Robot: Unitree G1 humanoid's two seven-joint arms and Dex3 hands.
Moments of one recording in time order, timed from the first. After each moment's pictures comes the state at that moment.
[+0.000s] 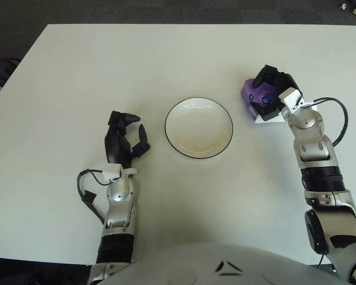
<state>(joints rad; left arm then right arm) 0.12 -0.08 0.07 0.05 0.03 -0.32 0.19 -0.42 -0.35 -0.02 0.07 -0.25 0.13 0.15</state>
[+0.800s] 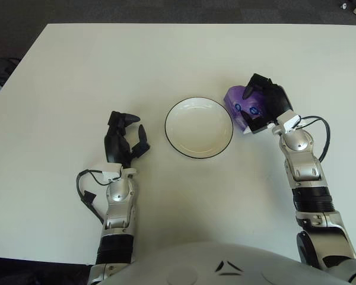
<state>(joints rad) 0.12 -0.09 0.07 0.03 0.04 -0.29 0.20 -0.27 -0.25 -0.02 -0.01 -0.14 -0.16 0.11</state>
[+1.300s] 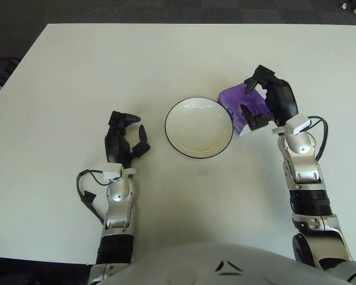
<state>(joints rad) 0.12 -0.09 0.07 0.04 0.04 -0.31 0.19 -0.26 -0.22 -0.04 -0.06 -0.04 -0.29 0.13</state>
